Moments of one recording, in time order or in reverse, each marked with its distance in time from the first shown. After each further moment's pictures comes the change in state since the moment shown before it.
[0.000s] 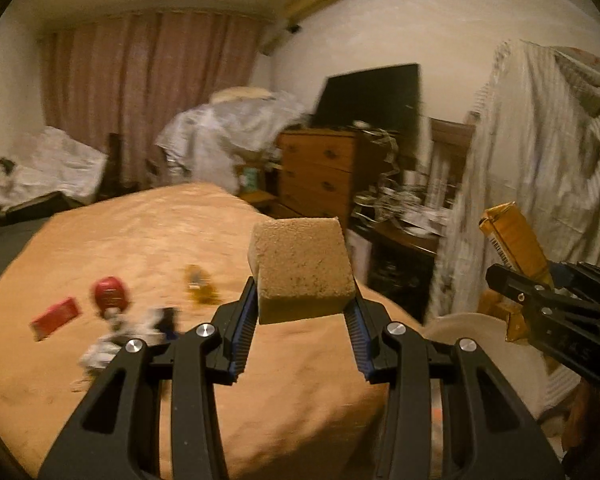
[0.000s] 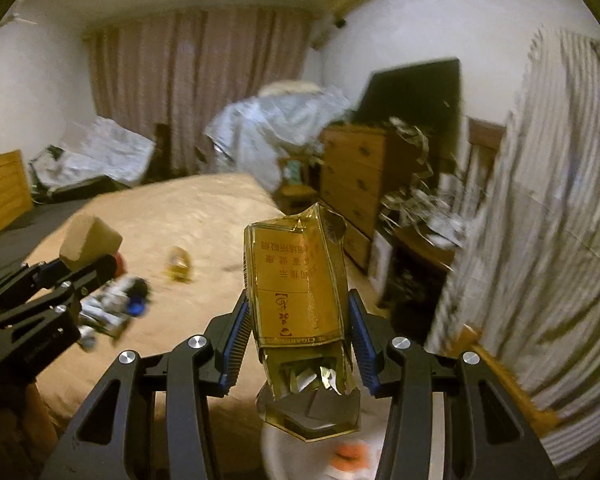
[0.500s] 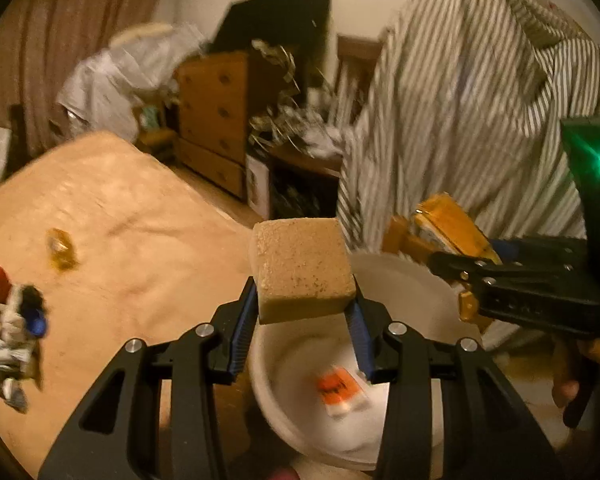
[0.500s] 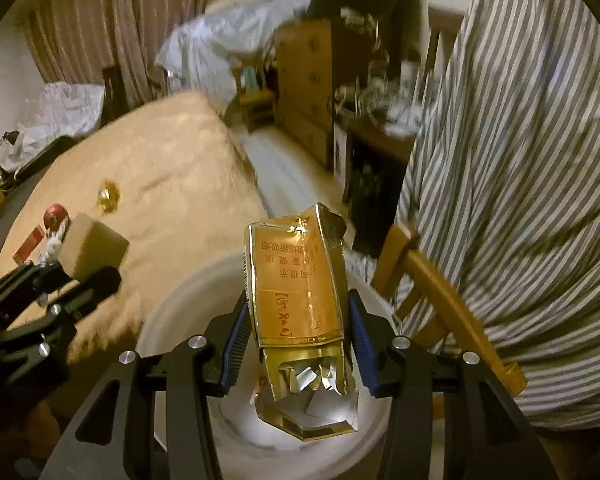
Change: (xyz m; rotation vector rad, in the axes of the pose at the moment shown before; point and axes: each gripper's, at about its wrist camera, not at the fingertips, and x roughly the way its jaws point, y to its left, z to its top) left arm 0.090 -0.116 -0.030 0.100 0.302 -0.296; right arm 0.083 -0.159 -0.040 0.128 0.386 -0.029
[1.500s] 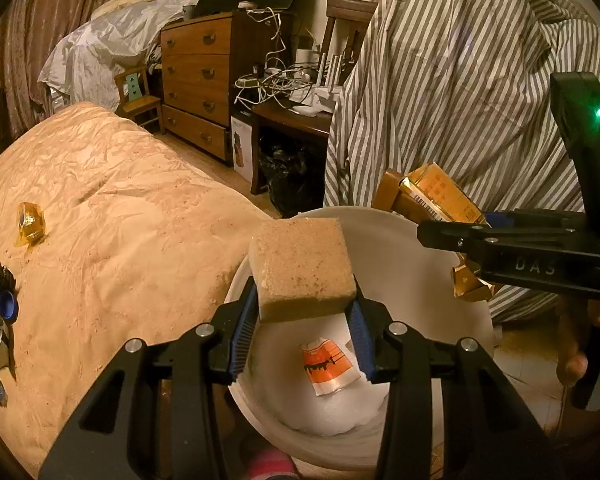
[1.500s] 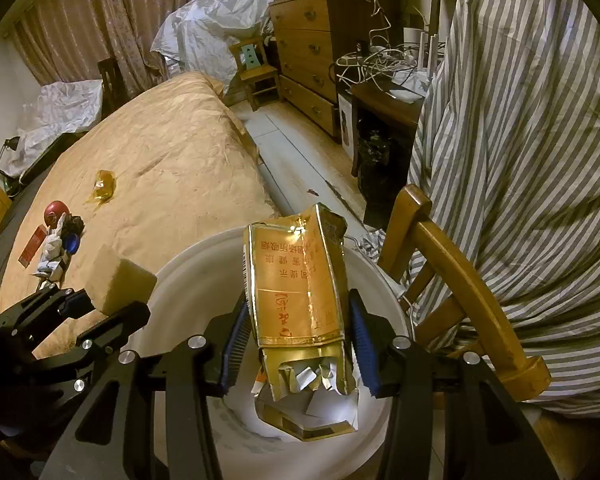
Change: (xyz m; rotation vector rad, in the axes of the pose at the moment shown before) left arm 0.032 -0.007 -0.012 0.002 0.112 -0.031; right arm 0.025 0.011 -0.012 0.045 0.073 0.048
